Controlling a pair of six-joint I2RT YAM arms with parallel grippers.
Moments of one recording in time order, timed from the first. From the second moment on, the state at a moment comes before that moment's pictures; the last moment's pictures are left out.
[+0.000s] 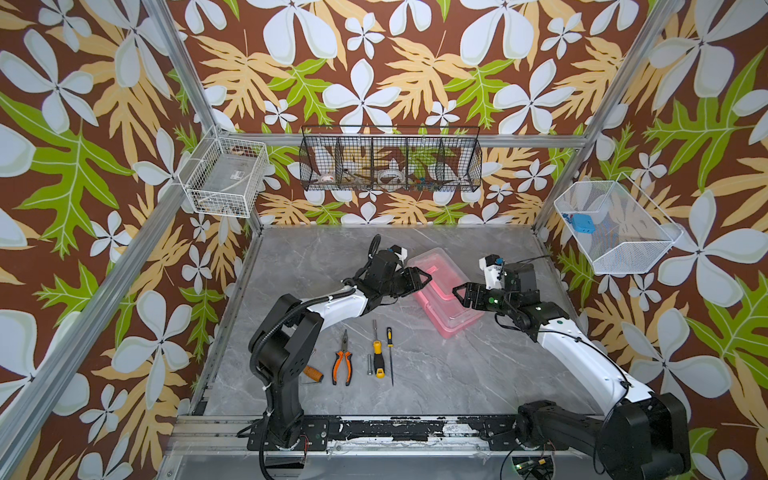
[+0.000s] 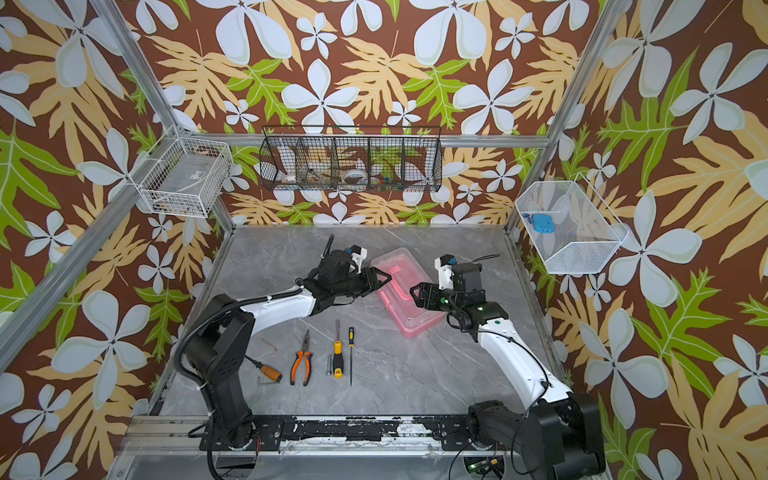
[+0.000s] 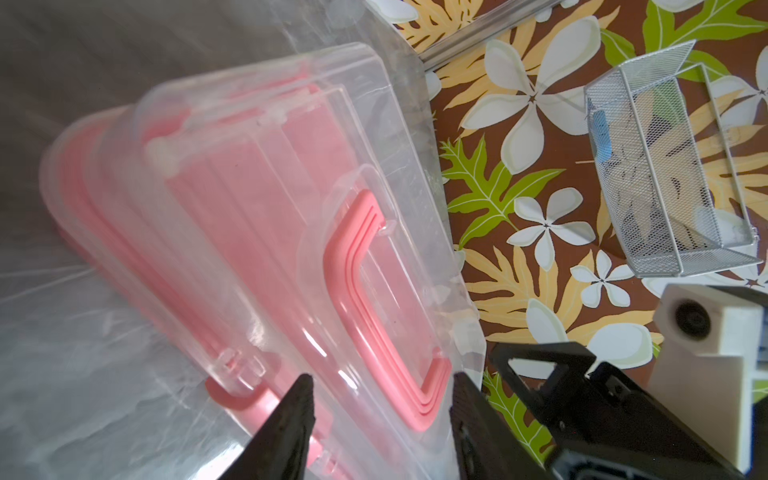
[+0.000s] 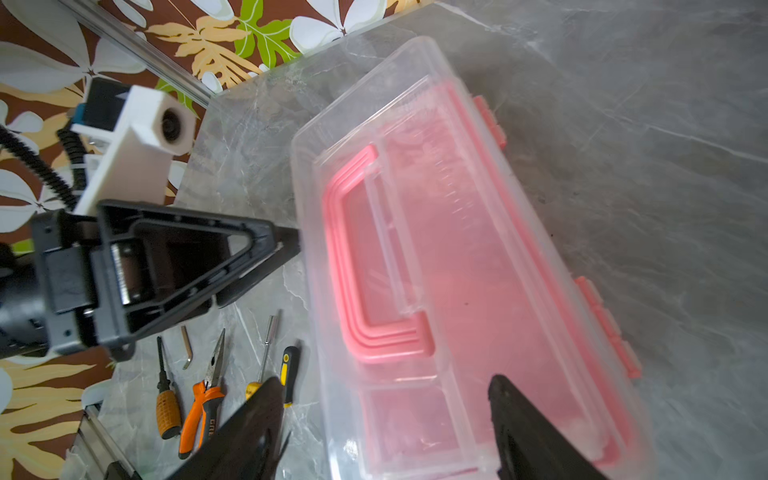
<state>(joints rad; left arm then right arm) -0.64 1.89 1.23 0.22 0.40 -0.95 0.20 1.17 0.81 -0.31 -0.36 0.38</state>
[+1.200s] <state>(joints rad) -0.63 1.71 0.91 0.37 0.47 -1.03 0.41 1.50 1.14 -0.43 -0.01 0.12</state>
